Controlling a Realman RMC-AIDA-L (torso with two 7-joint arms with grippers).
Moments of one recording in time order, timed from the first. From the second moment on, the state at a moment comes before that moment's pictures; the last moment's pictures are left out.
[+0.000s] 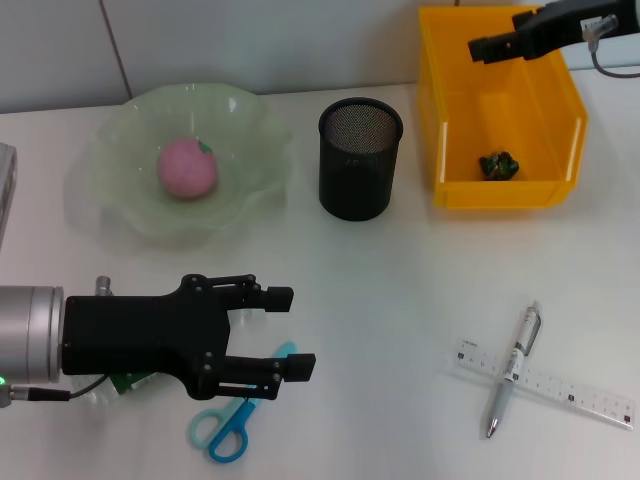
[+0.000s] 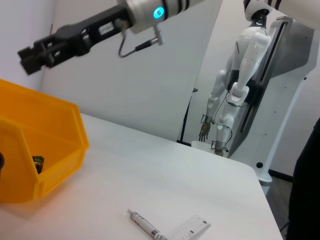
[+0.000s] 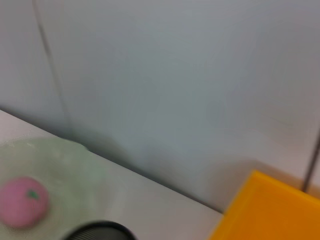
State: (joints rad) left arm -0.37 -2.06 1.25 0.95 1.68 1.62 -1.57; right arm 0.71 2.04 -0.80 -1.21 -2.42 -1.29 2.20
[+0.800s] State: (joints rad) left arm -0.38 -2.06 1.20 0.94 1.69 1.67 -1.57; right arm 0.40 2.03 -0.78 -1.15 -1.89 -1.73 1.77
